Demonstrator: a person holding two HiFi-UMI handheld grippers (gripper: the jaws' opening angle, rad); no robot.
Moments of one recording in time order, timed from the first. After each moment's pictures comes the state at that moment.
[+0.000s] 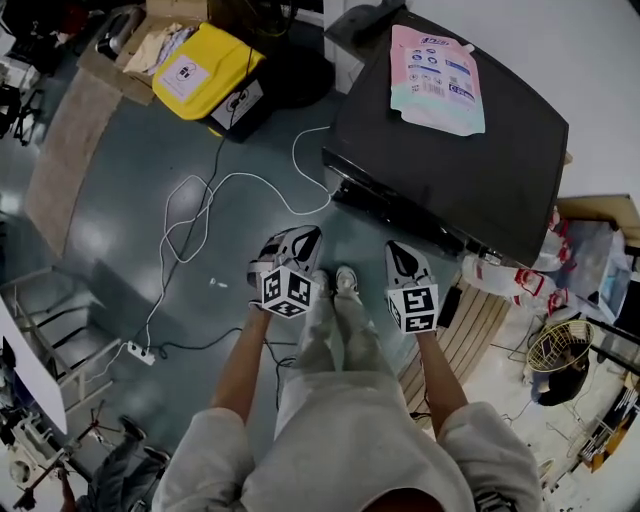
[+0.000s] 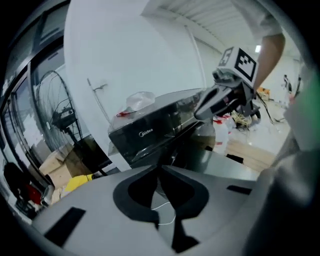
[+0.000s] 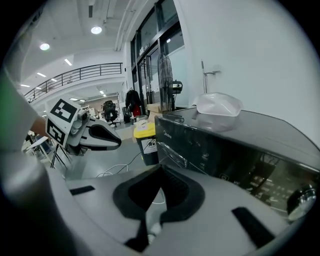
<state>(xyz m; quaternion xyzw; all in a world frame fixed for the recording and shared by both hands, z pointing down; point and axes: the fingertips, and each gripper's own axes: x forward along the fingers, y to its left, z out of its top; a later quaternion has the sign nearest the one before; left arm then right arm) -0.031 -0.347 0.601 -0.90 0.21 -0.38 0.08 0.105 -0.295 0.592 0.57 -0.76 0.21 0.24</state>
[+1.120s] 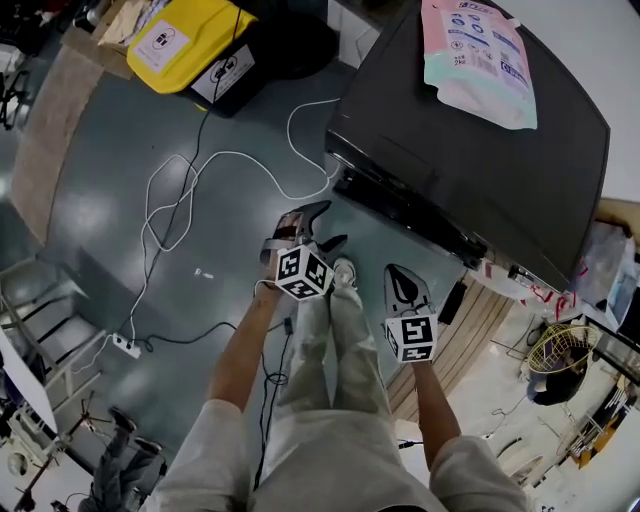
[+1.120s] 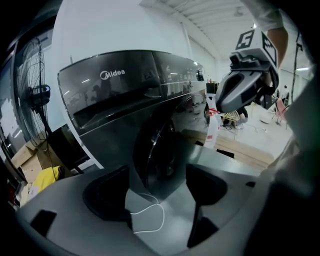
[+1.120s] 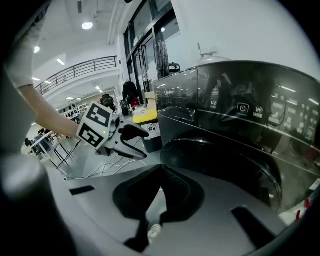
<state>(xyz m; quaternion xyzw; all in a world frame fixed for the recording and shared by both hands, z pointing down) 0.014 -0.360 0.765 -0.91 0.13 -0.39 0.05 0.089 -0.259 0.710 0.56 -0.74 0.26 0.26</state>
